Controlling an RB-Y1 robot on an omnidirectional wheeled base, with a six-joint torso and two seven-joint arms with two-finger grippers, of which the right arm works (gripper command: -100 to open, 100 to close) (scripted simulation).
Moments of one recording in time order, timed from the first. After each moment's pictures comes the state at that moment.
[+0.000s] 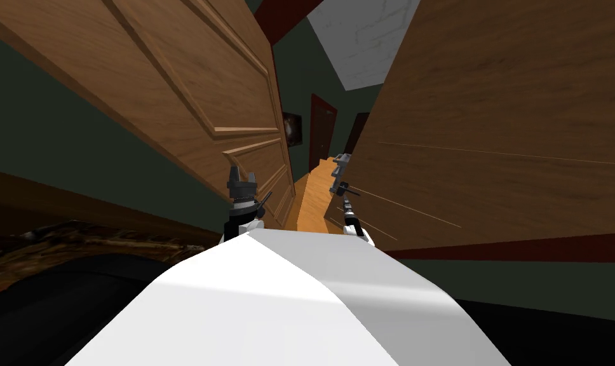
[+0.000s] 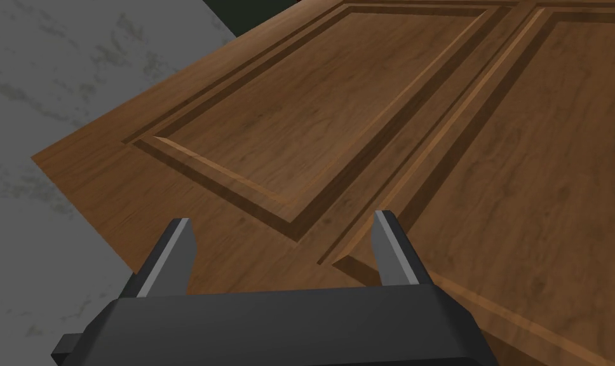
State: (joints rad) arm 0.20 -0.22 -0.02 -1.39 -0.14 -0.38 0.28
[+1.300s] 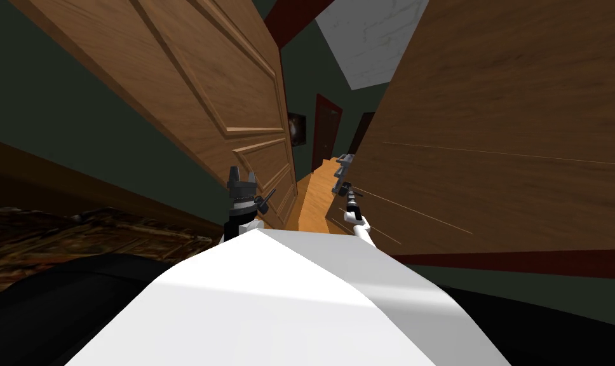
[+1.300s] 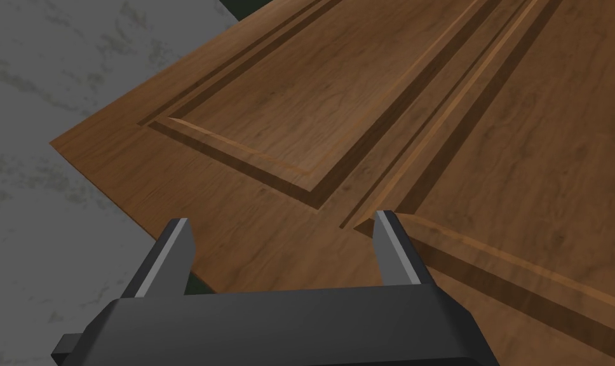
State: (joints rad) arm -0.14 -0.21 -0.22 -1.05 -0.14 -0.41 0.31
